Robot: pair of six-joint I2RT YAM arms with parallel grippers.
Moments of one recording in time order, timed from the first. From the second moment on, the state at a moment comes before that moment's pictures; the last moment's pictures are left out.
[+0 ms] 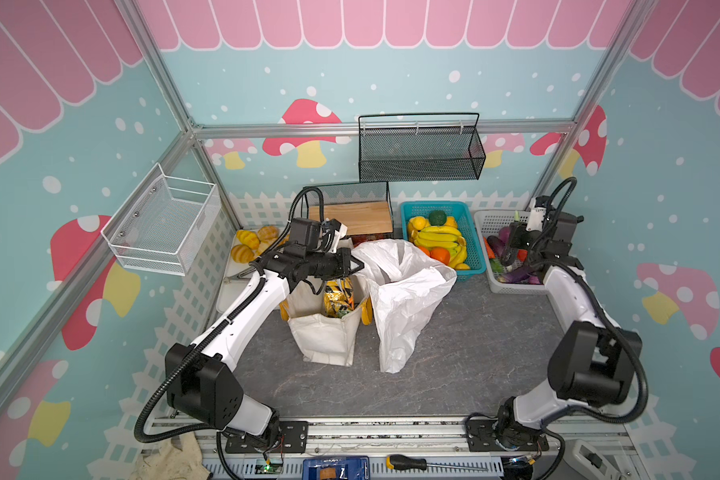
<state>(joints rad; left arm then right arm) -0.34 1.50 1.39 -0.60 0.63 -0.50 -0.24 1.49 1.21 -0.02 -0.25 0.07</state>
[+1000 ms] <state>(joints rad) -0.35 1.50 1.39 -0.60 0.64 -0.51 0.31 1.32 0.73 0.71 -0.53 0.01</state>
